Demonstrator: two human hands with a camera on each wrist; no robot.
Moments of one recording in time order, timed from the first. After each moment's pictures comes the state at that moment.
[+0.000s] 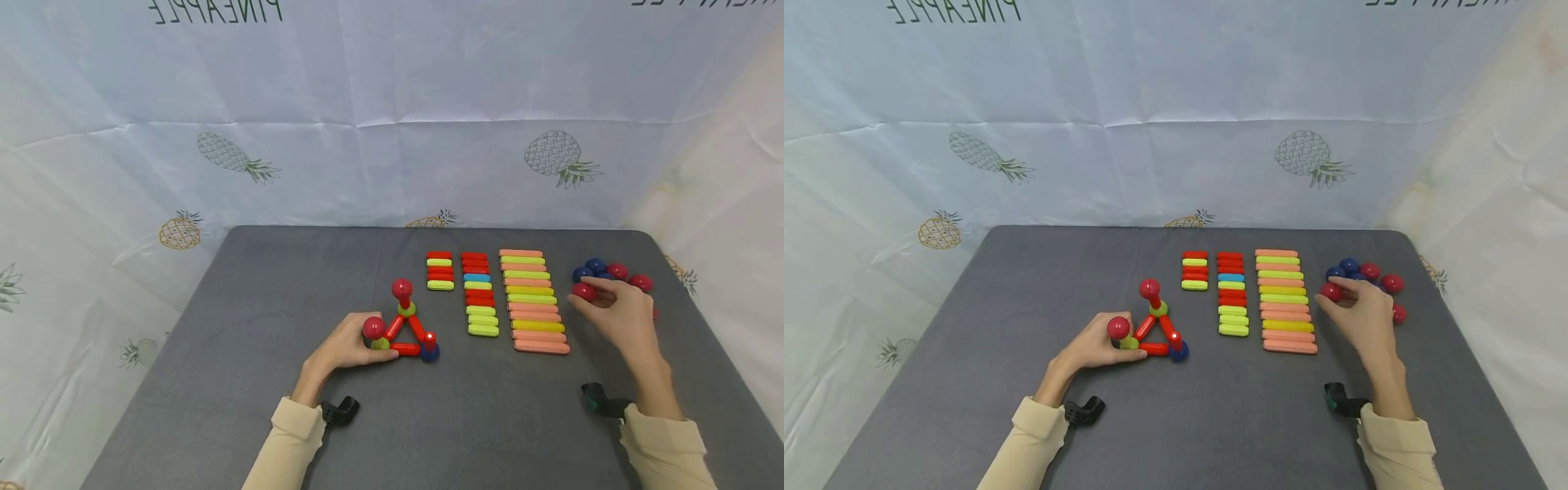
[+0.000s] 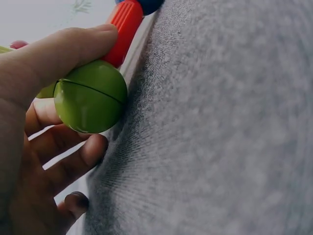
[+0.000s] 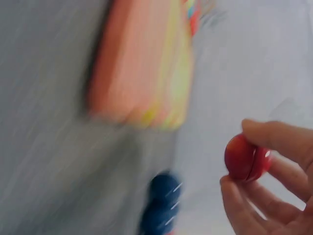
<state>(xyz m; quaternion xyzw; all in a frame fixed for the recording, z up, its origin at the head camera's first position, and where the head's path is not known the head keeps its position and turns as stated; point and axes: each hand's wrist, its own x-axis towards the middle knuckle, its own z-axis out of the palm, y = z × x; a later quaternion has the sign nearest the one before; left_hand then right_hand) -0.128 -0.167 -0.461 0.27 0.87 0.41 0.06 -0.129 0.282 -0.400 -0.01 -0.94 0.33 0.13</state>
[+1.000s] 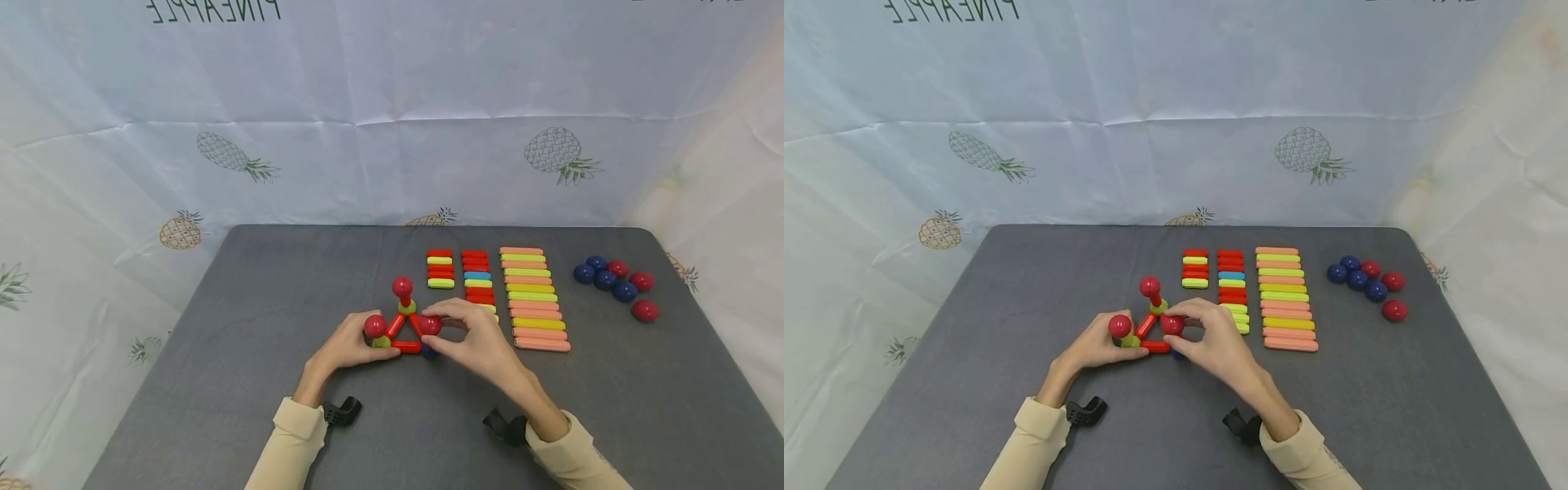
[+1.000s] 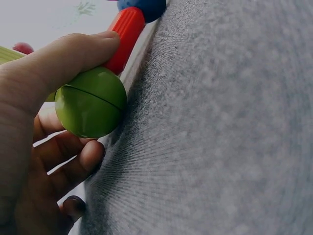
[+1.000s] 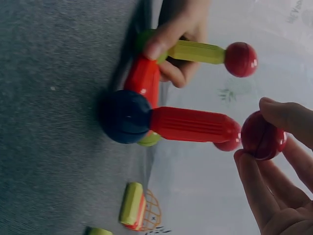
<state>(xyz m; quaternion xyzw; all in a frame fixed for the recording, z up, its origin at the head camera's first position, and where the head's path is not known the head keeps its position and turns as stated) -0.126 -0.165 -0.463 0.25 0.88 0.41 0.06 -0.094 0.100 -0.388 0.26 -0.82 0.51 0.02</state>
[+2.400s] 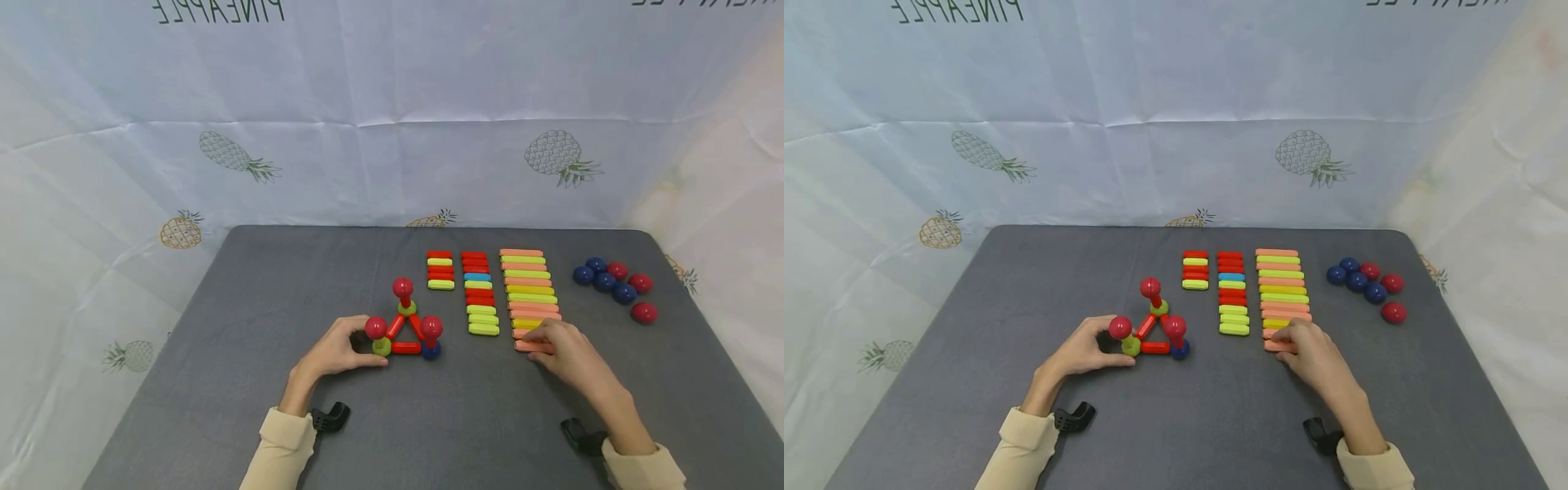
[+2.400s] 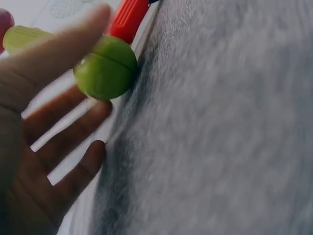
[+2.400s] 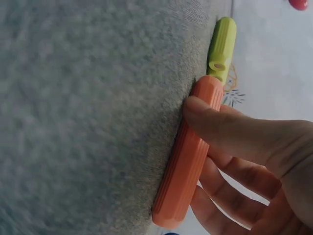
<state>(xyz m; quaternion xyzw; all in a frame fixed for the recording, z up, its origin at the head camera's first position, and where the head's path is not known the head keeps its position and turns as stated) -0.112 -0.185 -0.458 0.30 0.84 0.45 0.03 -0.098 0.228 -0.422 0.15 -0.96 0.24 -0.05</state>
